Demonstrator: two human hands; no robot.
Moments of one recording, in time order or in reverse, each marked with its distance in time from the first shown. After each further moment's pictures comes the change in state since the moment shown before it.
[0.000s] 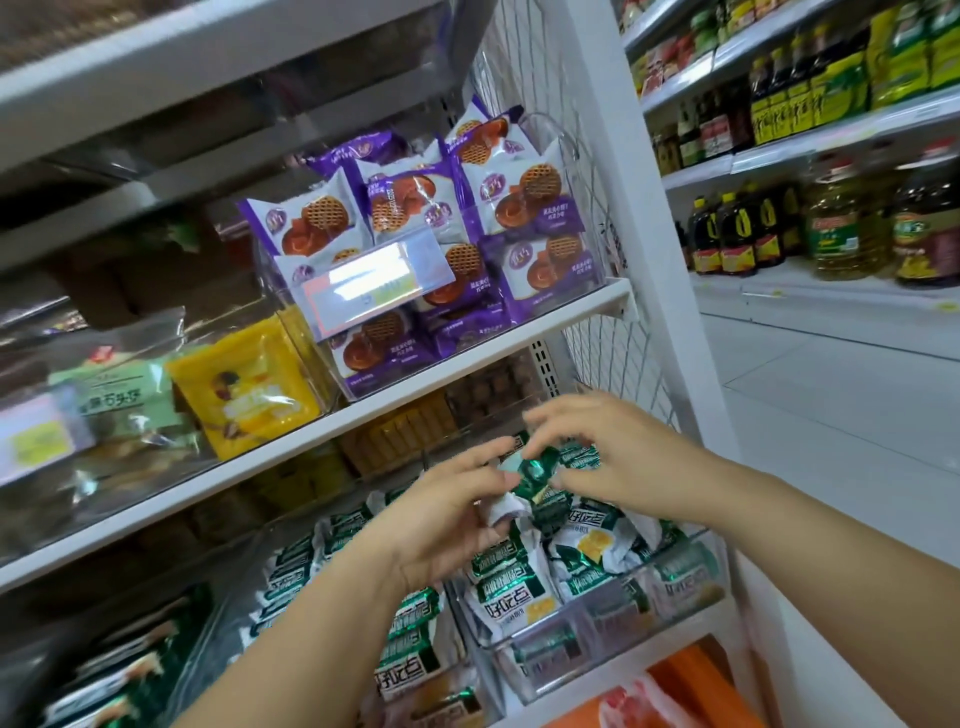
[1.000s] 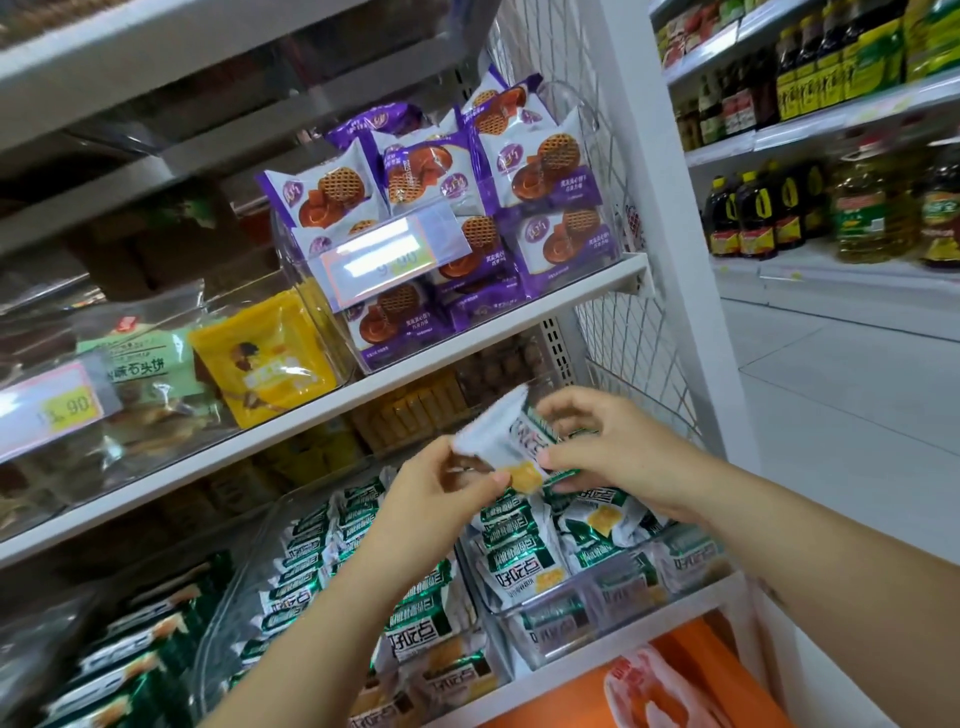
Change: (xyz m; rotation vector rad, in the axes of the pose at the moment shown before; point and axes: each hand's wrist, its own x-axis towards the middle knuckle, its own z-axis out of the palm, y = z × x) left_hand -0.027 -0.018 -0.017 0.637 0.334 0.356; right_hand 0.000 -0.013 0.025 0.794 0.023 0.387
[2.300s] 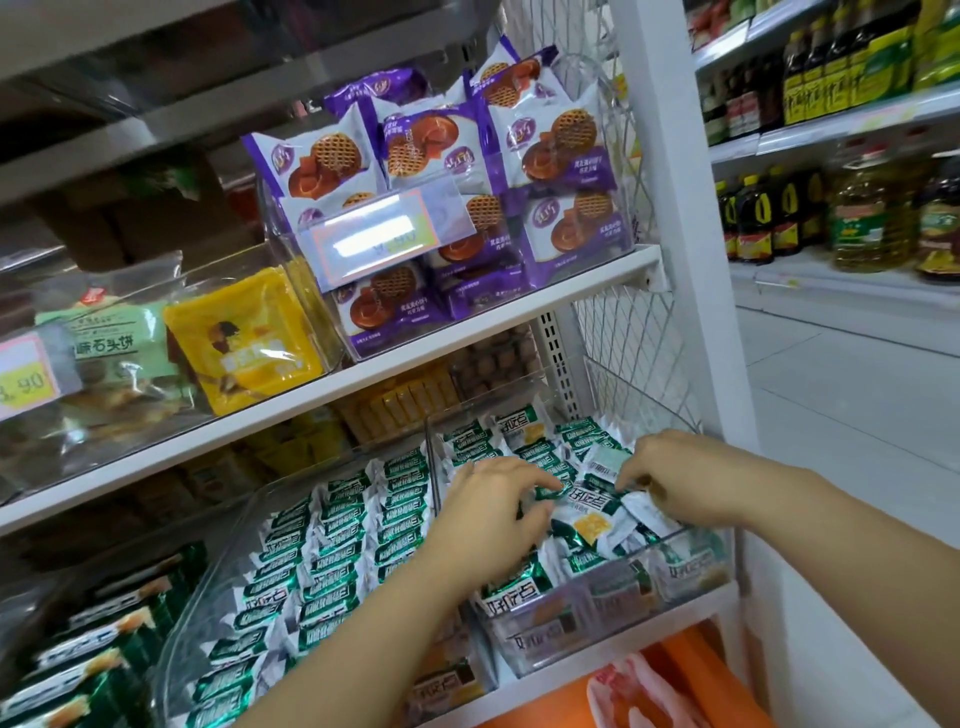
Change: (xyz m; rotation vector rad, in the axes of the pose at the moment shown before) left_hand 0.033 -0.033 0.044 0.704 -0.176 0.329; right_hand 0.018 0.053 -0.056 -1.323 -0.201 0.127
